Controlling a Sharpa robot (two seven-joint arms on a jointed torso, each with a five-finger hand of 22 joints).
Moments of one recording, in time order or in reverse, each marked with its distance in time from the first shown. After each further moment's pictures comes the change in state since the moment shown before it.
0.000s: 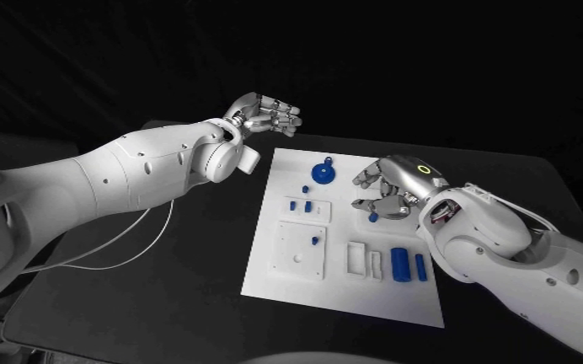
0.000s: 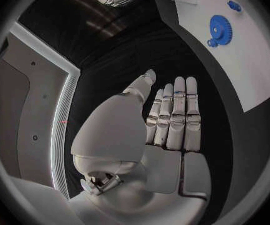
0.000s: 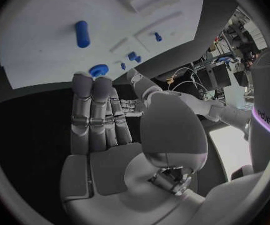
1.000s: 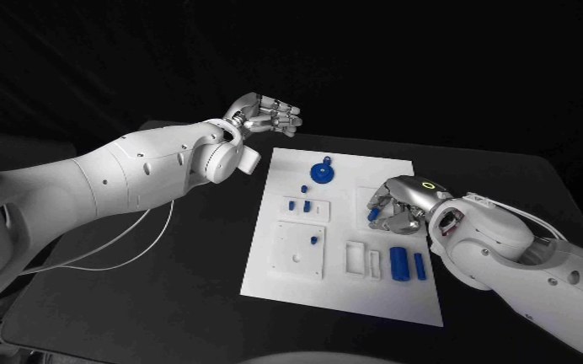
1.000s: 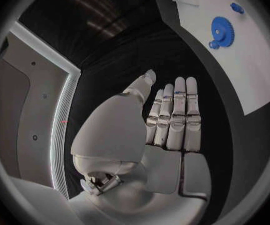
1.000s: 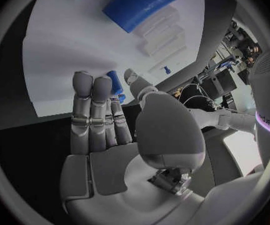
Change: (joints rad) left arm 0.000 0.007 0.000 0.002 0.002 -0.001 0.002; left_hand 0.000 0.000 0.000 0.000 0.000 0.000 0.000 0.000 0.000 0.000 0.000 0.000 0.000 0.000 0.000 0.000 0.000 0.000 0.000 0.000 0.000 -0.005; right arm -0.038 -0.026 0.006 -0.062 0.035 0.154 0.005; right_hand 0.047 0.022 0.001 -0.002 -0.005 0.027 -0.001 0.000 0.000 0.013 -0.004 0.000 0.000 -0.004 0.003 0.005 -0.008 0.007 -0.004 0.004 -0.011 -0.012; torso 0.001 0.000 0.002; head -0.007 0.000
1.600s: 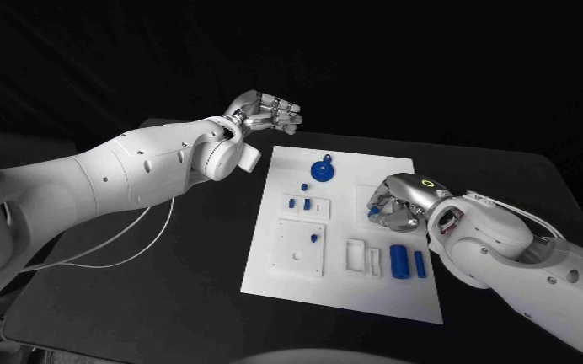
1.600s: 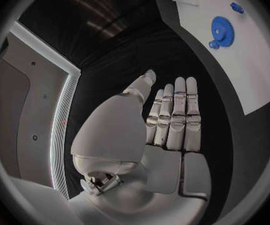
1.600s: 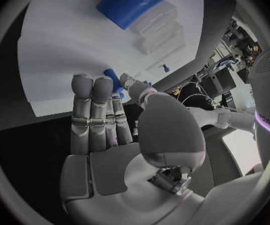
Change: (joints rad) left arm 0.000 0.000 0.000 -0.001 0.000 0.000 0.000; left_hand 0.000 0.000 0.000 0.000 0.000 0.000 0.000 0.000 0.000 0.000 0.000 0.000 0.000 0.000 0.000 0.000 0.000 0.000 0.000 0.000 0.000 0.000; right arm -0.003 0.004 0.000 0.003 0.004 -0.025 0.002; right_hand -0.014 0.047 0.215 -0.033 -0.007 0.090 -0.008 -0.003 0.000 0.112 -0.033 -0.002 0.000 0.011 -0.021 0.000 0.013 -0.009 0.000 -0.022 0.072 0.018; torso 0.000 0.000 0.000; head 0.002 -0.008
